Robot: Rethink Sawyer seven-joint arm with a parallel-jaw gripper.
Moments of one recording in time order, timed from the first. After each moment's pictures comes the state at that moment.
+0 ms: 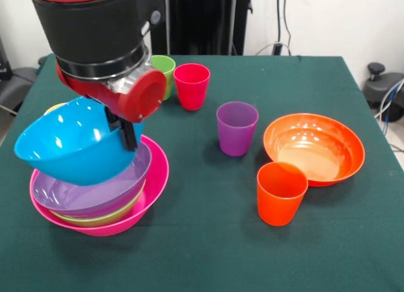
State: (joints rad) arm -0.47 -0.38 0.39 0.73 -0.33 1.34 2.23
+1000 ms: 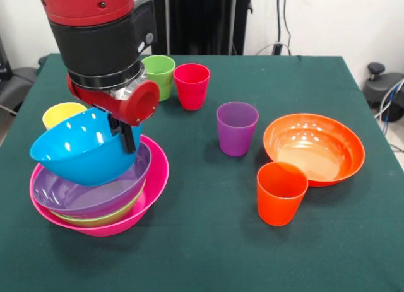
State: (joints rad) arm -0.56 -0.46 0.38 1.08 -0.33 1.03 2.23
